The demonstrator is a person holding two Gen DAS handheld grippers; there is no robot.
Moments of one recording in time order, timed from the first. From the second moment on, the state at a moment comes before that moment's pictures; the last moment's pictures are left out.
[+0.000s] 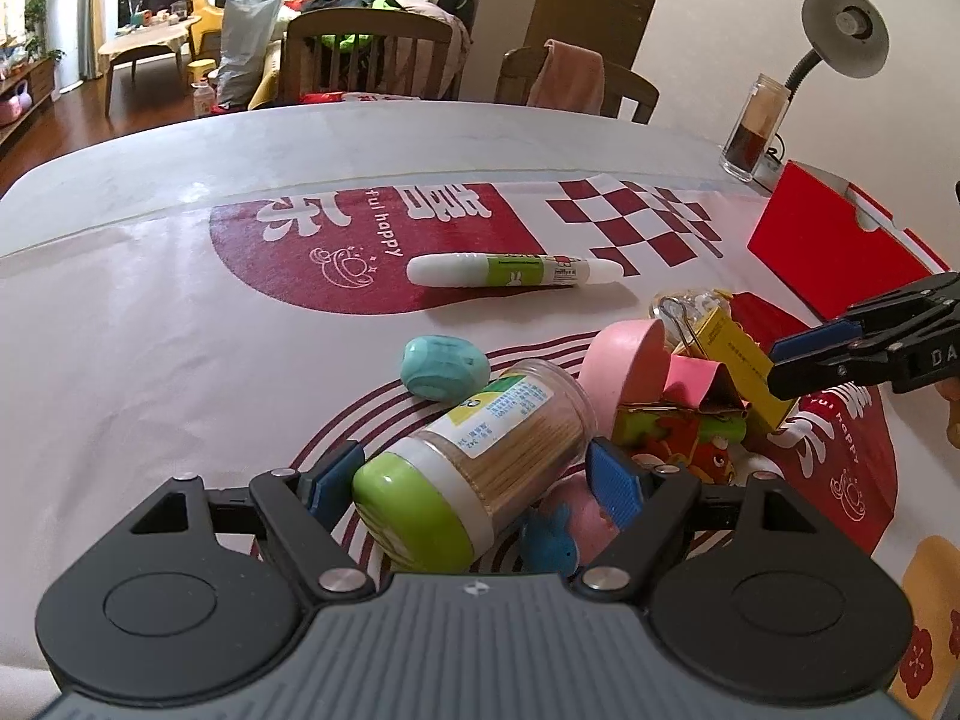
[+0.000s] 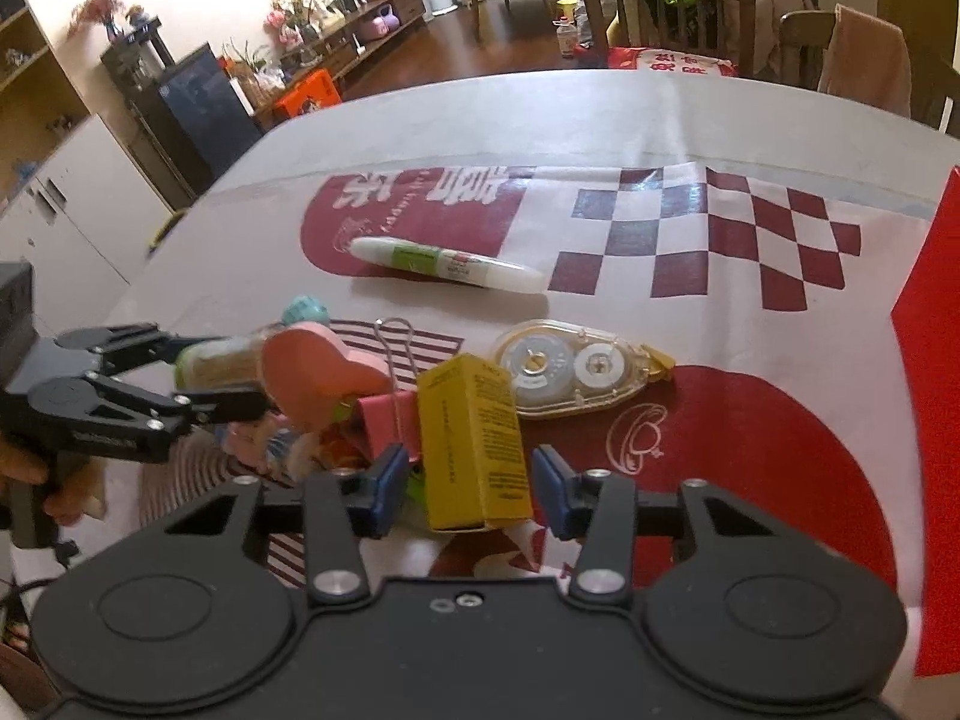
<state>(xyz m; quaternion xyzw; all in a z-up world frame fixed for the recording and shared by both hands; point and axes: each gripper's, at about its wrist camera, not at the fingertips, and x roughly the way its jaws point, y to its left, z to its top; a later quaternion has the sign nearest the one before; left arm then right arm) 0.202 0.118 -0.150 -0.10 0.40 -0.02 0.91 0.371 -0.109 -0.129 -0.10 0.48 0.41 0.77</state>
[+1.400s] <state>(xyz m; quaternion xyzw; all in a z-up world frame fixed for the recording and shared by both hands) 0.211 -0.012 -0.028 -0.12 0.34 -0.01 0.93 0.364 -0.225 -0.020 -0.07 0.36 0.34 0.86</state>
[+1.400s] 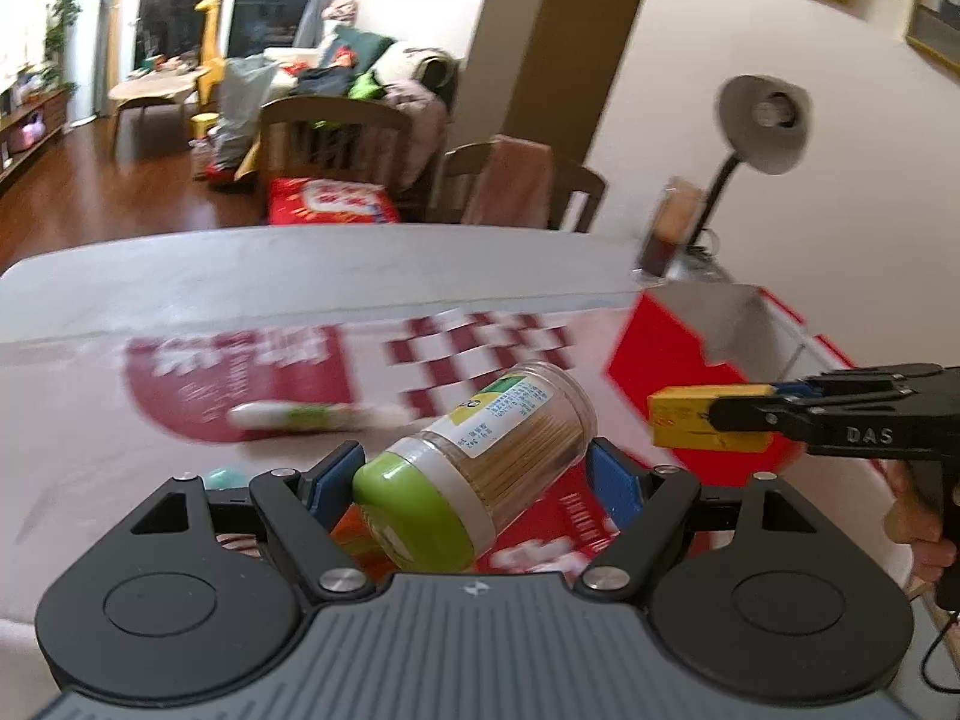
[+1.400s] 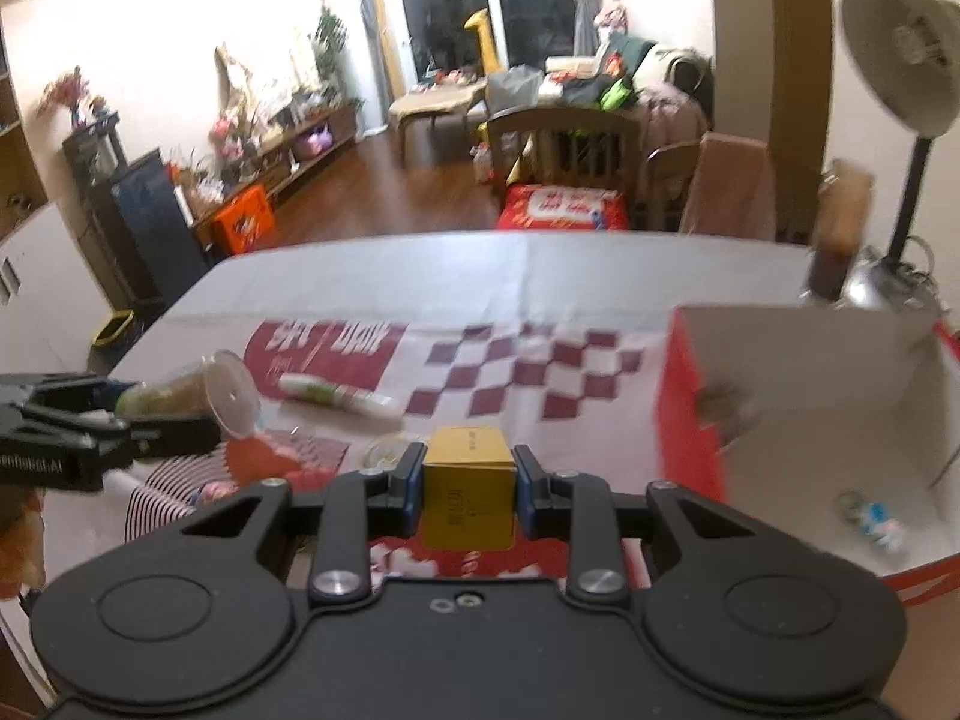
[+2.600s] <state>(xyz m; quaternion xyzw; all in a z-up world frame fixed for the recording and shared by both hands) 0.448 -0.284 -0.049 0.02 0.45 -0.10 0.89 0.528 -0.418 -0.066 -0.06 0.41 0.18 0.89</state>
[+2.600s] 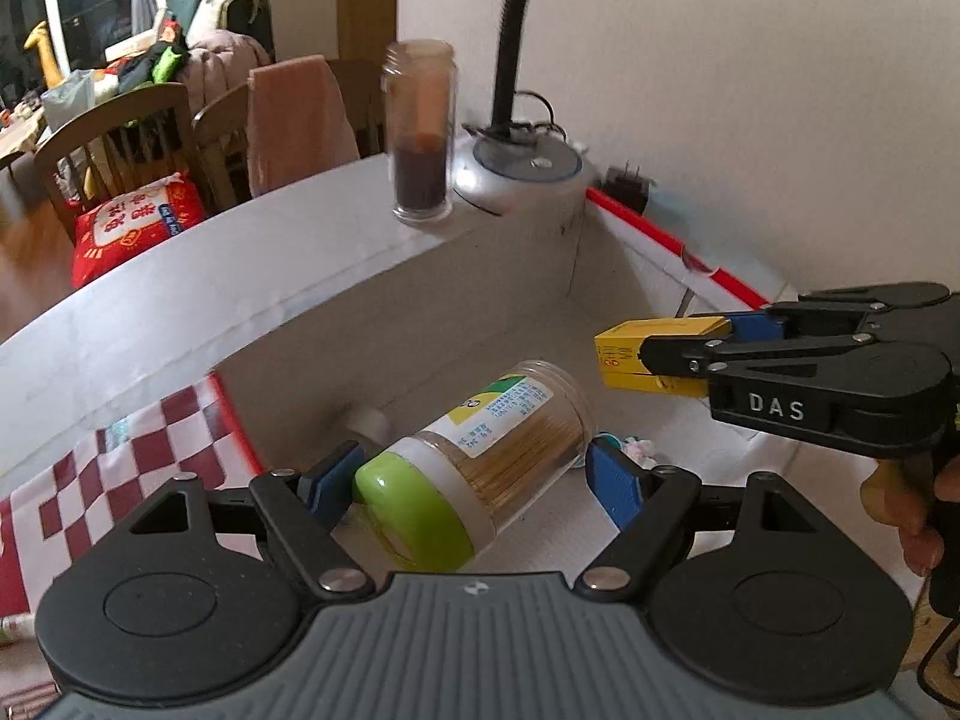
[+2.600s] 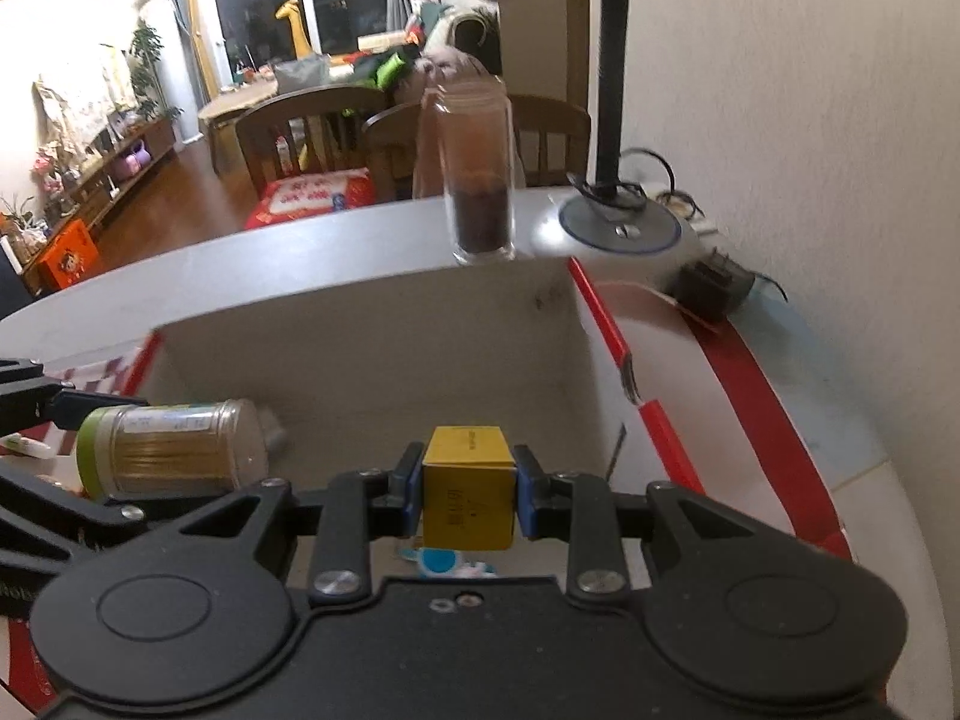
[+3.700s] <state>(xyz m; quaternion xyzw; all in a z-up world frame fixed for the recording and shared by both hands) 0.504 -0.314 -0.110 0.05 0.58 -0.09 0.81 0.552 -0.414 -0.103 -0.07 0.52 0.17 0.83</state>
